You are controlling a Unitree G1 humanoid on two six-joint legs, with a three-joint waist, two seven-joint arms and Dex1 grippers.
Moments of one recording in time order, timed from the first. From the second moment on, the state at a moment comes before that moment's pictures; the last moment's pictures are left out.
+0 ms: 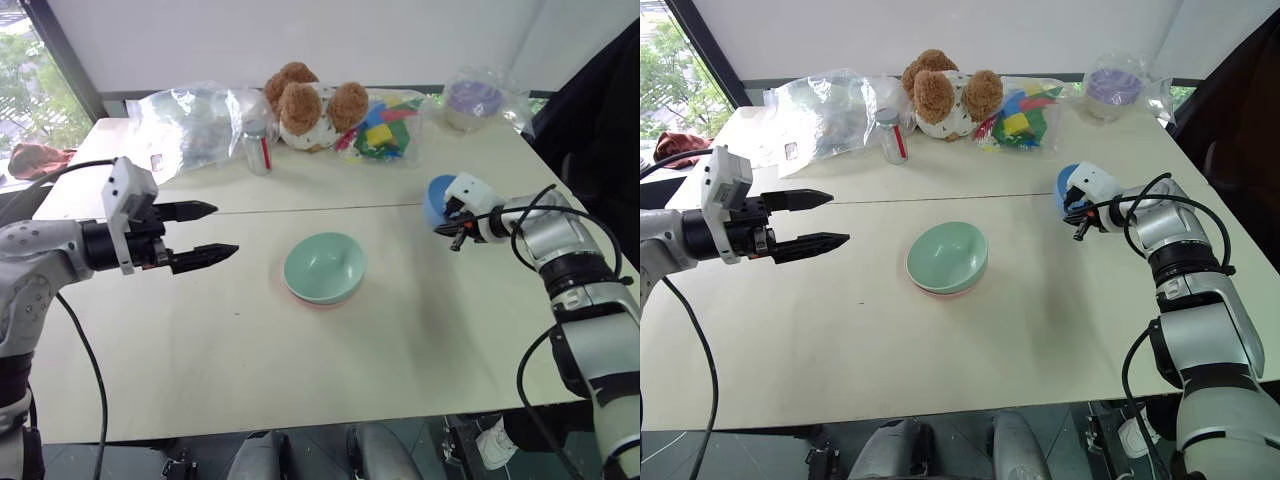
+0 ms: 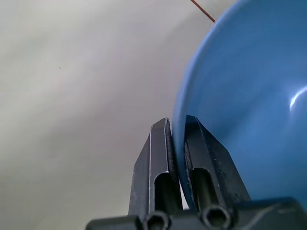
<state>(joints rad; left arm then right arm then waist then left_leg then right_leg) -0.41 0.95 0.25 -0.23 -0.70 0.70 -1.04 -1.00 -0.75 0.27 0.78 -0.17 0.16 1.08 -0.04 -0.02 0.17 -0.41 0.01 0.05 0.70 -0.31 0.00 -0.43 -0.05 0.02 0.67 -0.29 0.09</state>
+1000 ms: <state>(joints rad) -0.39 0.93 0.24 -0.25 -0.70 0.69 -1.01 -0.97 -0.65 0.50 0.03 0.05 0.21 1.60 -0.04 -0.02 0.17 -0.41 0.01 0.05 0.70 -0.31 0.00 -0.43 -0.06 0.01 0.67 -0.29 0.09</state>
